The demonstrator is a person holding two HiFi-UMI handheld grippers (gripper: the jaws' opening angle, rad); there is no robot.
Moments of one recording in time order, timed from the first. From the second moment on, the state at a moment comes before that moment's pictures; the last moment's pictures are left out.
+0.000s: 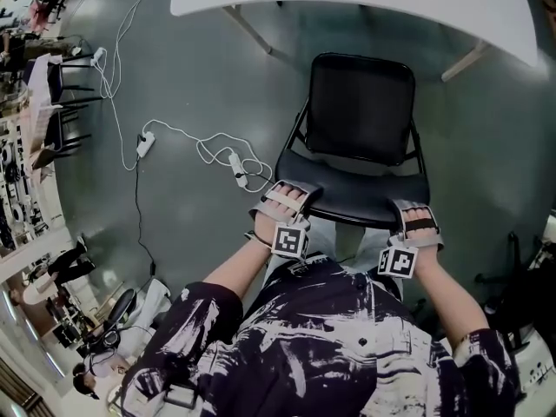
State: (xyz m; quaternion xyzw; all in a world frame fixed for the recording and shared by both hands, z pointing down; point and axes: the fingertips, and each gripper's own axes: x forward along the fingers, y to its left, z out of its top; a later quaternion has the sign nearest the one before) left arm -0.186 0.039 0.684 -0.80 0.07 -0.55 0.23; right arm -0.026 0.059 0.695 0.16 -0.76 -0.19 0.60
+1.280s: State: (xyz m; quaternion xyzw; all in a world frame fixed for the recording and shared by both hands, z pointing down) left arm -0.142 -0.201 0.334 -0.97 0.22 -0.08 -0.05; right arm -0.055 -0.232 0.286 0.38 -0.92 -0.02 0.09
